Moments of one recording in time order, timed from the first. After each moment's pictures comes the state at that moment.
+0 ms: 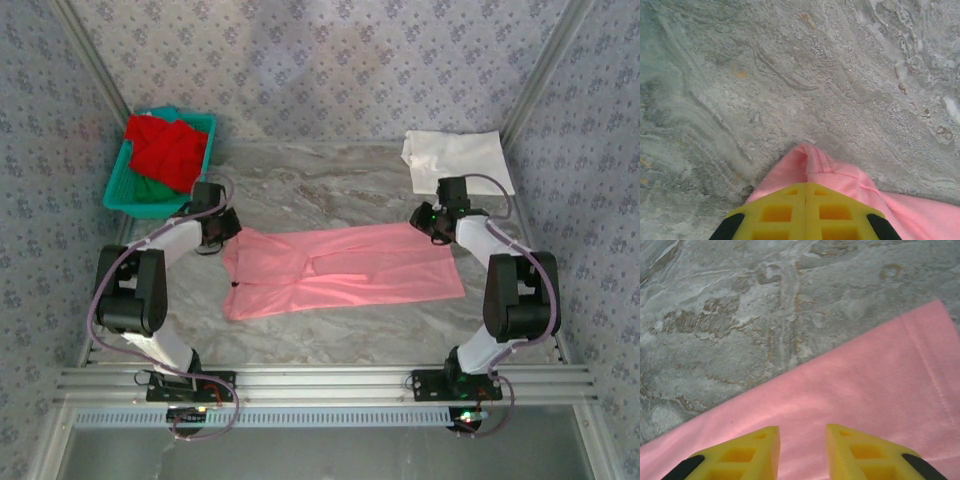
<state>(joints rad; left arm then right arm) -0.16 1.66 0.98 -0.30 0.05 -0.56 0.06 1.61 1.00 -0.33 -0.14 0.51</state>
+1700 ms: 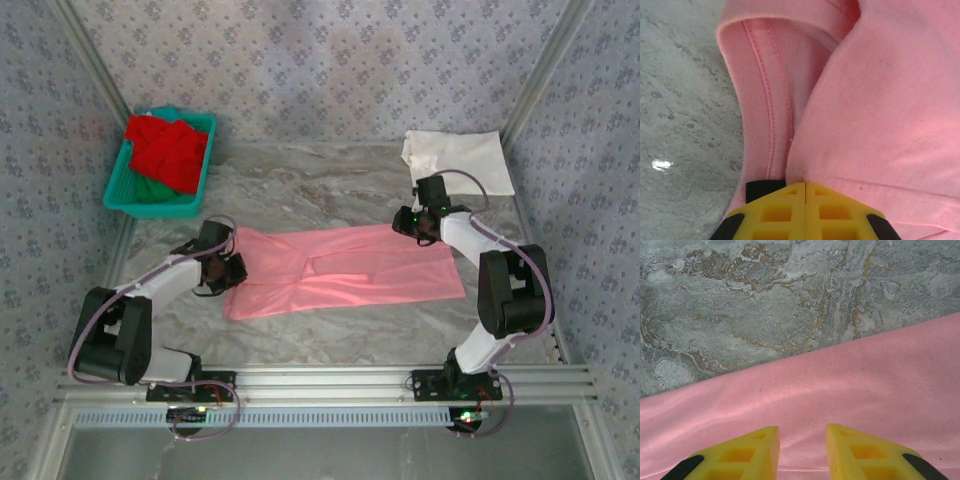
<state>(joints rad) -0.27 1.38 0.68 -0.48 0.12 -0.69 0.17 1.64 1.03 -0.37 -0.13 0.42</state>
